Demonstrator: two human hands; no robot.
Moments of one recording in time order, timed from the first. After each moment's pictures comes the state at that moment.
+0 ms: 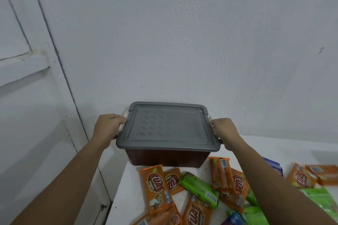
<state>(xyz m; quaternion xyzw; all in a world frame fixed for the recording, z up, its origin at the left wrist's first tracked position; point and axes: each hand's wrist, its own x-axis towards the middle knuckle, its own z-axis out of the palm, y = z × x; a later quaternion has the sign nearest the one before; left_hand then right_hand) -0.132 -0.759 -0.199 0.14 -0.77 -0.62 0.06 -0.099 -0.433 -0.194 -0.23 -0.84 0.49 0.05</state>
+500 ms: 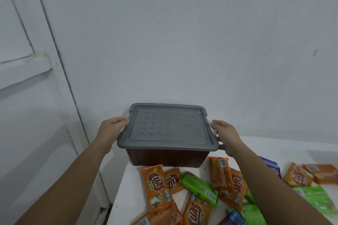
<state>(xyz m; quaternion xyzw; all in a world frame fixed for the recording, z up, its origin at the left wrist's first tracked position) -0.123 -0.759 -0.206 0.11 -0.74 -0.66 0.03 -0.077 -0.430 -0.197 -0.21 -0.74 0.64 0.04</state>
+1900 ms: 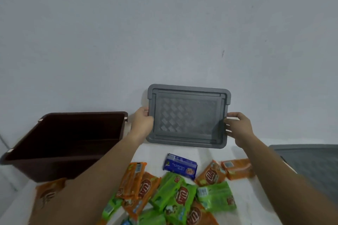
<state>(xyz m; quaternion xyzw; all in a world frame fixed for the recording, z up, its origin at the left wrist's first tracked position) -0.108 -0.395 -0.174 0.00 -0.75 -0.66 -0.01 -0.039 -0.117 -0.168 -0.27 -0.69 0.64 0.18</state>
